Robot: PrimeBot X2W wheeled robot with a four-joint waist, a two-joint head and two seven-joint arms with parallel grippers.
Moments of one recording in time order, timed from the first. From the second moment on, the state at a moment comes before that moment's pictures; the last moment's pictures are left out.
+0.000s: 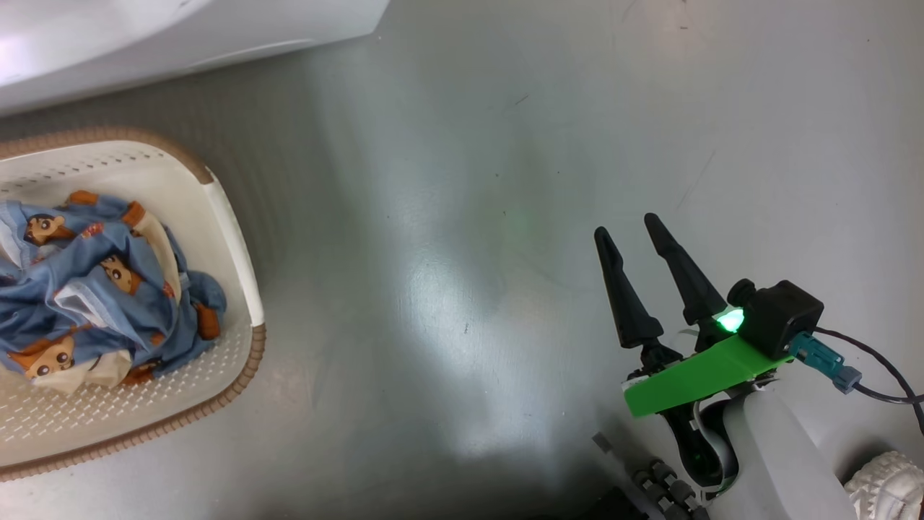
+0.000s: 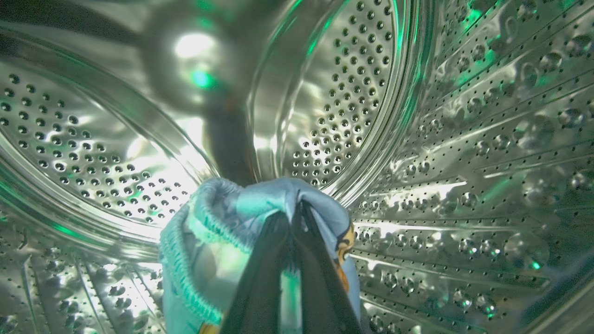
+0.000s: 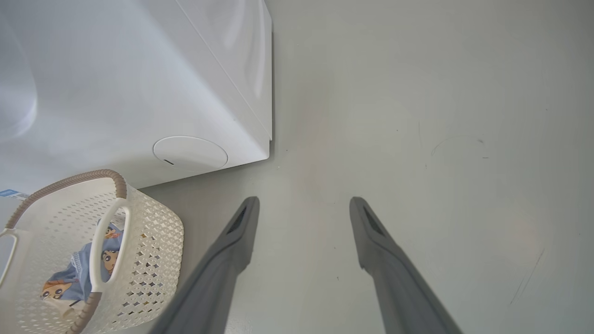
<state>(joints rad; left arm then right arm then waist) -1.50 0.47 -0.32 0.75 -0.49 -0.13 -0.26 -0.35 -0.06 0.19 0.21 0.38 0.13 -0.26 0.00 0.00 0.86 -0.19</state>
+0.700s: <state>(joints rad) -1.43 0.42 -0.32 0.83 -0.52 -0.13 -0.26 -0.36 -0.05 0.15 0.22 0.36 0.13 -0.26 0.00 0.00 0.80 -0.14</state>
